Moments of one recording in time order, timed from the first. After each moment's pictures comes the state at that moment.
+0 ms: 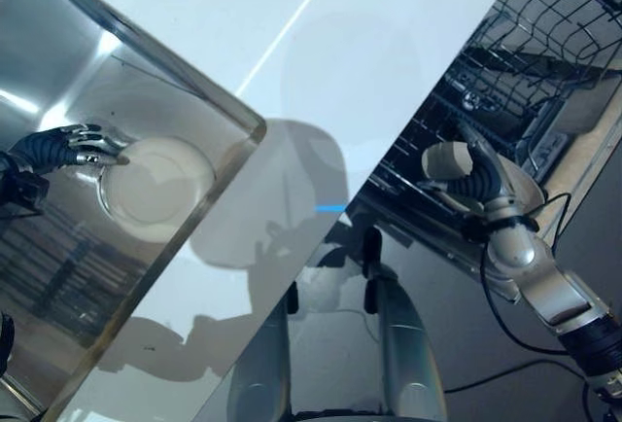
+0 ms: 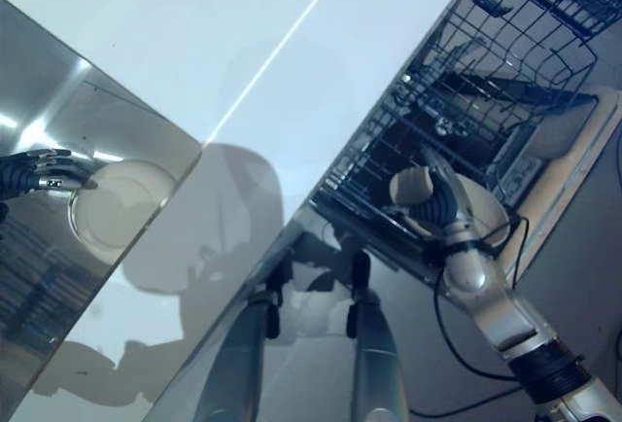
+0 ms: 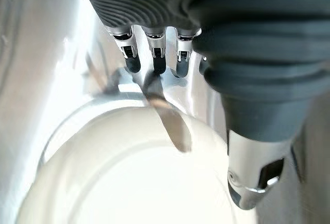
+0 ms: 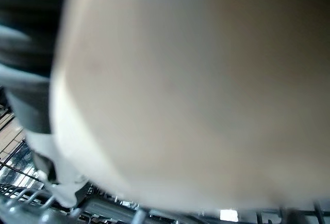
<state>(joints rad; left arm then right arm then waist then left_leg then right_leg) -0.79 1.20 -0.34 0.88 -0.49 0.14 -0.71 -0.27 -0.82 0.29 -0.14 -0.07 0.12 -0.38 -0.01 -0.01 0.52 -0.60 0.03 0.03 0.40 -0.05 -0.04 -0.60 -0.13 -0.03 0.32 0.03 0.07</state>
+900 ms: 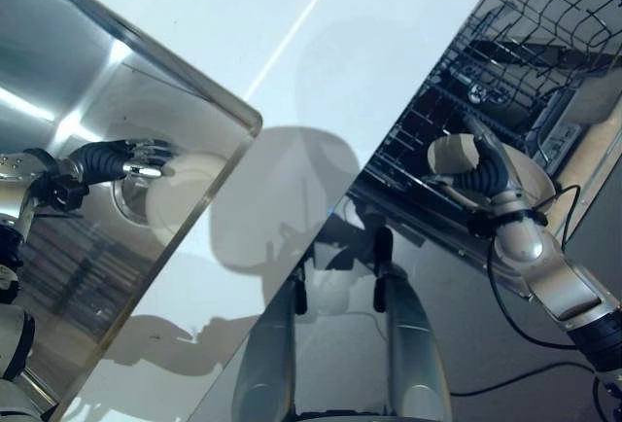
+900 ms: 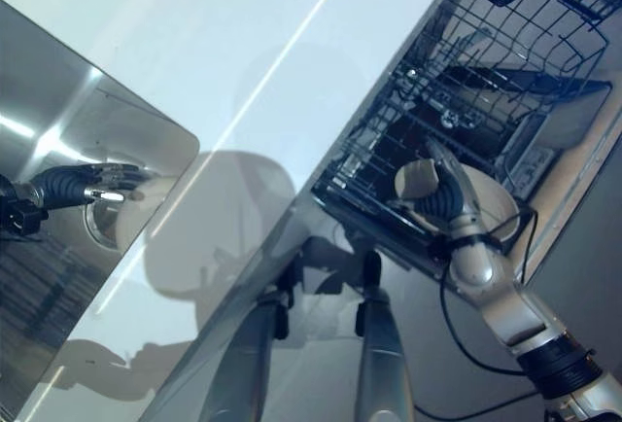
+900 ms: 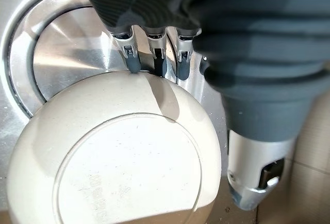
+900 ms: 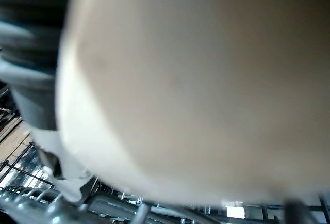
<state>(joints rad) -0.81 1.12 -0.38 0.85 -0.48 0.17 -0.87 -0.28 -0.86 0.29 -0.16 -0.04 0.14 -0.38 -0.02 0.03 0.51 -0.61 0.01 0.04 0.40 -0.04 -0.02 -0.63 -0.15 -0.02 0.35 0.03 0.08</state>
